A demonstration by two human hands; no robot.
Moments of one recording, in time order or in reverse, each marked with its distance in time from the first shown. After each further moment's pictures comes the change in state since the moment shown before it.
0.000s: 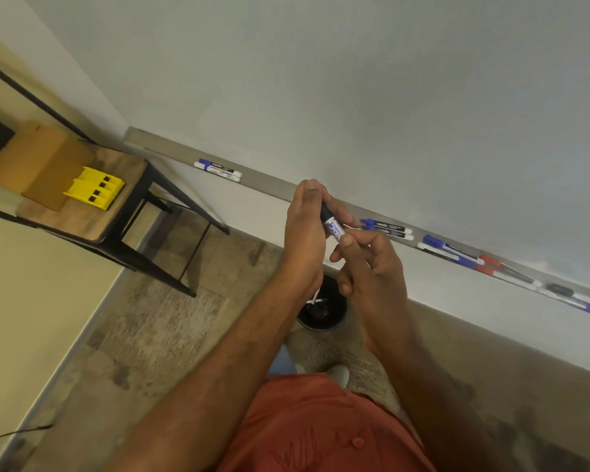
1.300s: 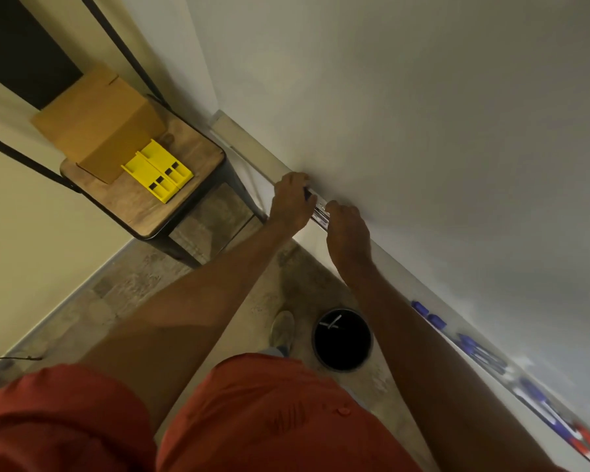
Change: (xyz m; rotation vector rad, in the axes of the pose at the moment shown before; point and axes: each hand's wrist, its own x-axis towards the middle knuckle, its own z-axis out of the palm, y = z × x) left_hand 0.358 -0.068 -0.271 0.967 0.173 0.010; right_hand 0.327 0.122 0.268 -1.338 -0.255 -0.513
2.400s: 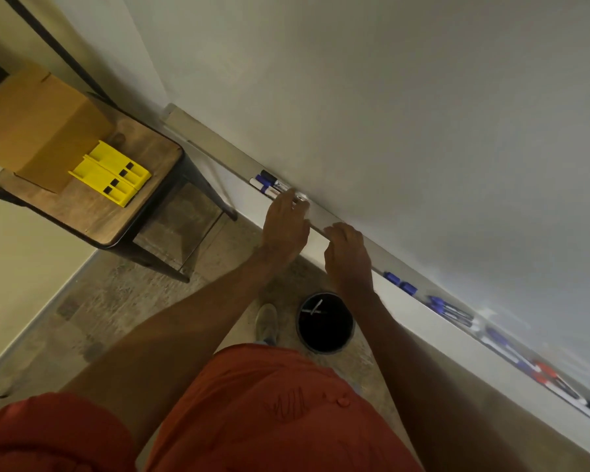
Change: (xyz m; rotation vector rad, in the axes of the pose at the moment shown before) left_hand -0.069 0.003 0.059 0.230 0.031 0.371; right_hand -0.091 0.055 0.009 0.069 0.002 0.157
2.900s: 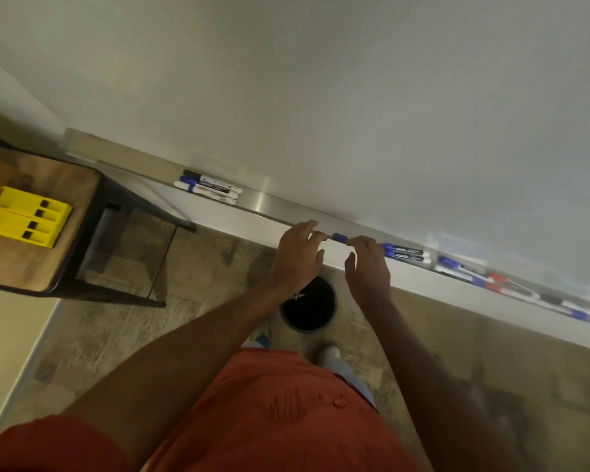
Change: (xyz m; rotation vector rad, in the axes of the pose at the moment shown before) left_hand -0.081 0.115 0.055 -0.015 -0.299 0.288; right_hand -0.115 0.103 -0.042 0.059 0.153 0.378
